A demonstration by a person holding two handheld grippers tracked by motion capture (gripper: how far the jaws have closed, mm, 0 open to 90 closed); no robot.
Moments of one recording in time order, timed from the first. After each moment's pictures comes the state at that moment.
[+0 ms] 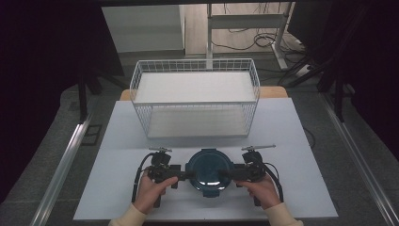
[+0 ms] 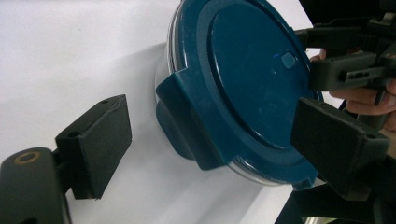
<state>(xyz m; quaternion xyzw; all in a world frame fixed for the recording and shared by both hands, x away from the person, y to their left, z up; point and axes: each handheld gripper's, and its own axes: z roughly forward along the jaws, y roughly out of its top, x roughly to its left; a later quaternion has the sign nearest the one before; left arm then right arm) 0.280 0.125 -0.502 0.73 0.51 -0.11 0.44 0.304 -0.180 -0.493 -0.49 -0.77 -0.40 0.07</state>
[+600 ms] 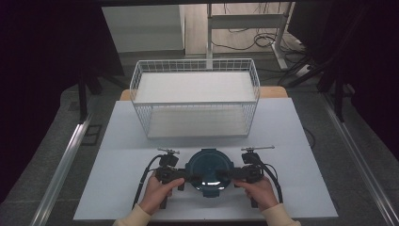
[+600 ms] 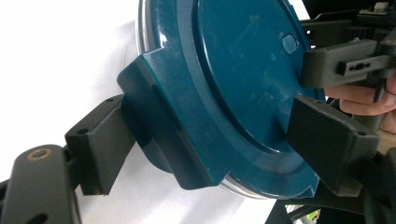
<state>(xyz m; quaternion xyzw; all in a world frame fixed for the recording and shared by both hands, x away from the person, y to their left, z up) 0.284 0.109 -0.514 0.73 0.51 -0.15 0.43 0.306 -0.180 -0.501 -0.53 -0.74 -0.40 0.13</state>
